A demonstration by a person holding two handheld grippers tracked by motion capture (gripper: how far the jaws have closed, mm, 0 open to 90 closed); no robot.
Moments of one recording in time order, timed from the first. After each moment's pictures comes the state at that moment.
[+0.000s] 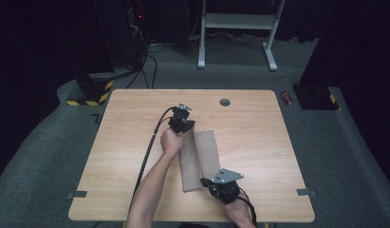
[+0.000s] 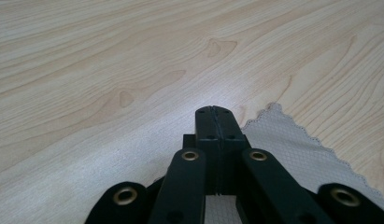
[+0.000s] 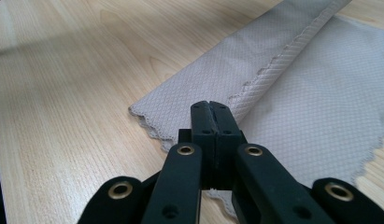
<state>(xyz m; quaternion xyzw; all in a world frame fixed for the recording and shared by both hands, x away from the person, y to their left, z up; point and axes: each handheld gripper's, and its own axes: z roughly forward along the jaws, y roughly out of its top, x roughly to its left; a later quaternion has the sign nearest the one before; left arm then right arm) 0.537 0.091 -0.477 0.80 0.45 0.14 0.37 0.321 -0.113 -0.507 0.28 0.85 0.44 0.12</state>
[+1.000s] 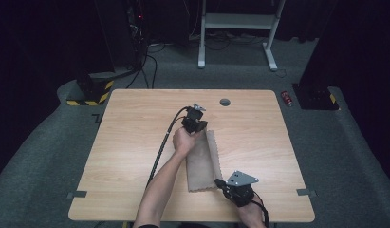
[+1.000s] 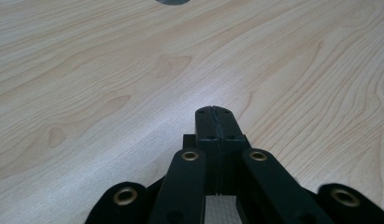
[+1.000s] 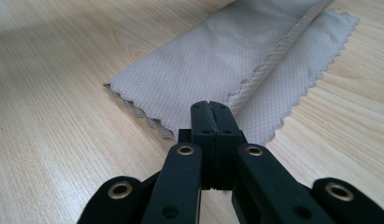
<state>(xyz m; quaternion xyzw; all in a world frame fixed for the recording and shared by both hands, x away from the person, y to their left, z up) 0.543 0.047 -0.480 0.82 0.42 0.13 0.37 0.312 -0.151 -0.506 0.30 0.84 0.41 0.15</state>
